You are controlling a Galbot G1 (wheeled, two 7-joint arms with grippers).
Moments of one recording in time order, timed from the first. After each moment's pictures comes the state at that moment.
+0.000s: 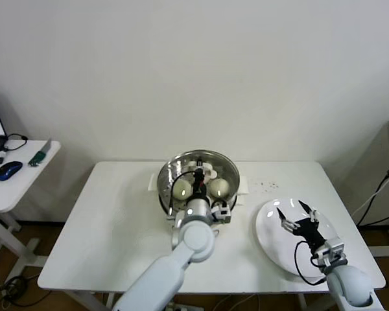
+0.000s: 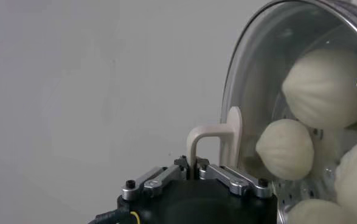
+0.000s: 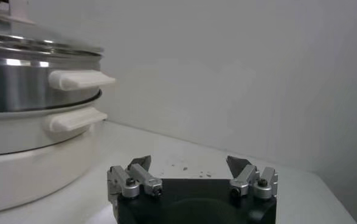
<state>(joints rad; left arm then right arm) 0.76 -1.44 0.22 -1.63 1.43 0.74 0.25 -1.28 1.10 0.59 1.58 0.28 0.03 -0.25</state>
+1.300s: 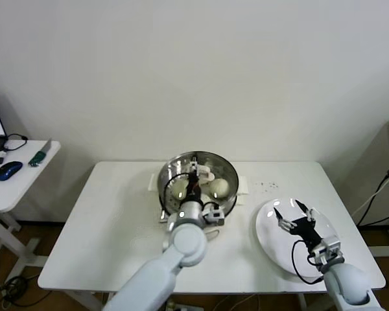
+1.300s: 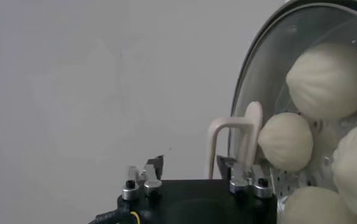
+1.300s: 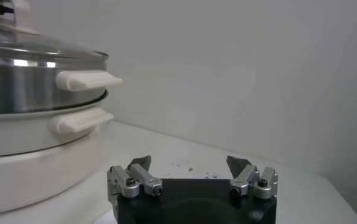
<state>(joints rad) 0.80 -1.36 0.21 -1.73 1.33 0.74 0.23 -1.27 1.10 0.57 1.59 0.26 -0.01 -0.25</state>
